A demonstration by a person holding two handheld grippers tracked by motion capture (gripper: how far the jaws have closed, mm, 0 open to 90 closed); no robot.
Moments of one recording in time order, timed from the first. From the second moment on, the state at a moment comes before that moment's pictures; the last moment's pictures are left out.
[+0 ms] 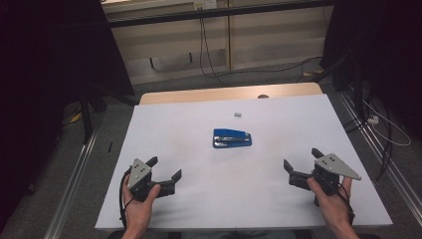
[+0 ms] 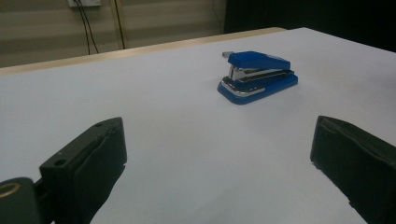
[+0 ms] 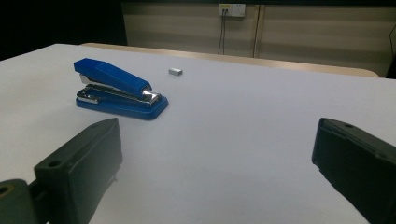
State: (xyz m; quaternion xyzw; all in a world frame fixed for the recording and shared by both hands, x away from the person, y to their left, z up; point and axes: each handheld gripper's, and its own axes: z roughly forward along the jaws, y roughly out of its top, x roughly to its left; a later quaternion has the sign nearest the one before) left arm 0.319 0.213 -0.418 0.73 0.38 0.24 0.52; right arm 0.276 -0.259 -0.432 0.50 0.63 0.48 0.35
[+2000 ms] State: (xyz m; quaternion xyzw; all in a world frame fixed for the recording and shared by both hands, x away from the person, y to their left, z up) left arm 0.353 0.162 -0.409 0.78 0.31 0.20 0.51; right arm 0.330 -0.204 -0.432 0.45 0.67 0.51 0.31
